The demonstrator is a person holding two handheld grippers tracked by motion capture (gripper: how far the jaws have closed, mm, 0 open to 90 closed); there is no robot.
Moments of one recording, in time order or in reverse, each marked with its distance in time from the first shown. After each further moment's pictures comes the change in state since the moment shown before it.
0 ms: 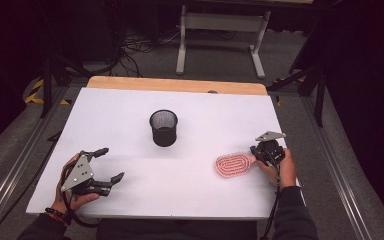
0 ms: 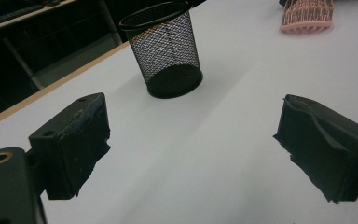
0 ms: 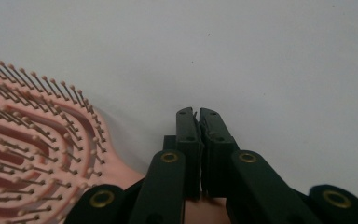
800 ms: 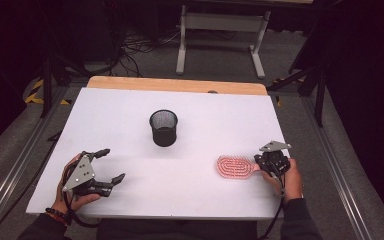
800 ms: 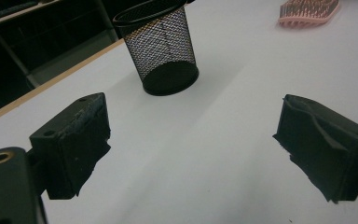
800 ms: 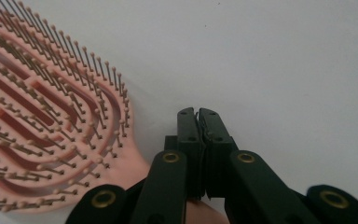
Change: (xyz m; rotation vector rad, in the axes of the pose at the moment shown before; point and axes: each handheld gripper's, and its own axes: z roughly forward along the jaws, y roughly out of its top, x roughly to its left) left arm -0.002 0.000 0.001 0.013 -0.011 0.007; right arm 0.014 -0.021 -0.023 0.014 -0.016 -0.011
